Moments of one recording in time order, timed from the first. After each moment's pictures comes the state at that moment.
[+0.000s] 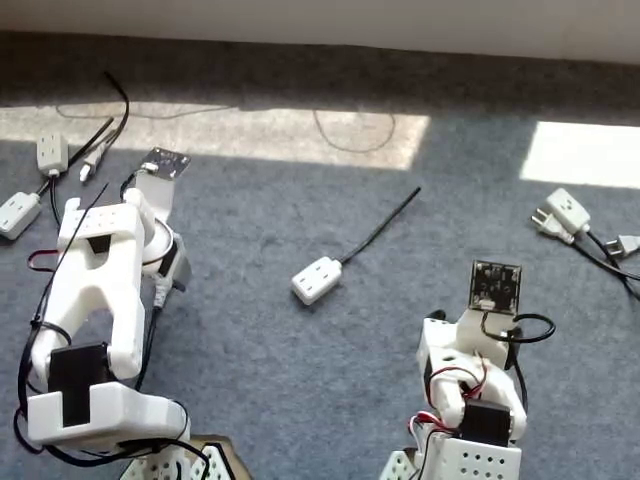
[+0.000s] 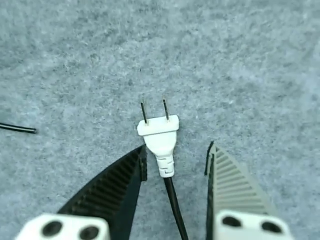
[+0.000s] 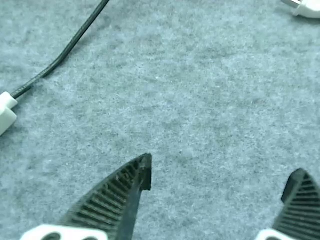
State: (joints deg) left arm -17.5 -2.1 29.3 67.2 -25.5; right arm 6.2 -103.7 95.4 63.1 3.3
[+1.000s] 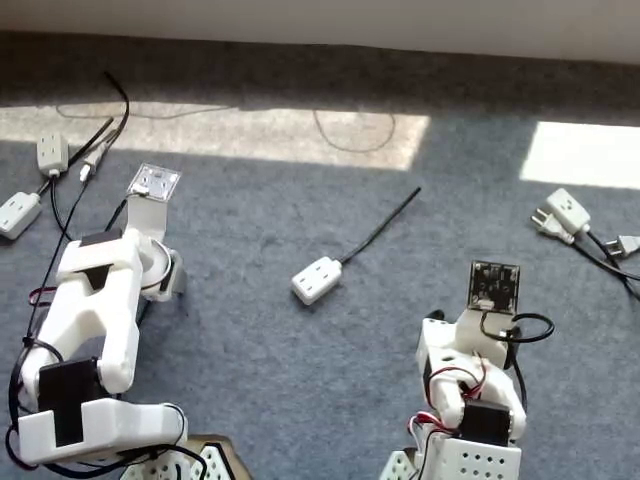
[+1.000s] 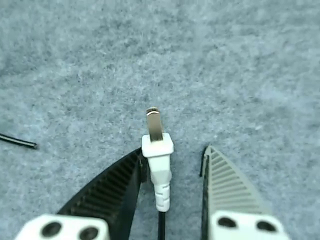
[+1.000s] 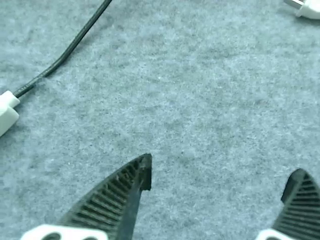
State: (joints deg) left arm -22.1 -1.5 44.3 43.1 -25.6; right arm 5.7 -103.7 95.4 63.1 3.3
